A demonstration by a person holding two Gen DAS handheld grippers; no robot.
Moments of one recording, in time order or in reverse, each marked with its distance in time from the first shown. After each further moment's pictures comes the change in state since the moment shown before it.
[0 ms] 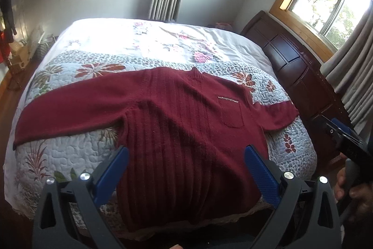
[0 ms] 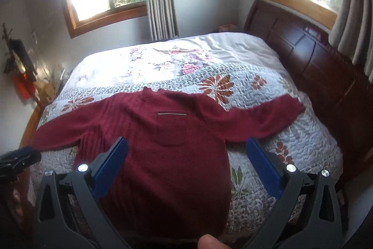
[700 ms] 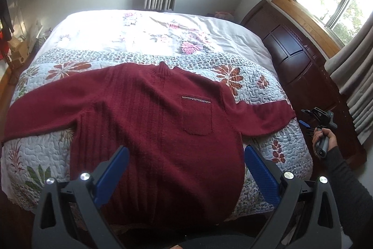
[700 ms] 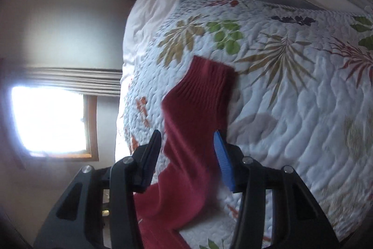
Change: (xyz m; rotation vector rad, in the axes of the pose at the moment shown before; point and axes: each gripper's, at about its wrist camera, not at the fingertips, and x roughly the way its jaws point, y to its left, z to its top) left arm 0.060 -0.135 0.035 -0.047 0.076 0.079; right arm 0.287 -0.488 0.003 1.098 0.210 0.308
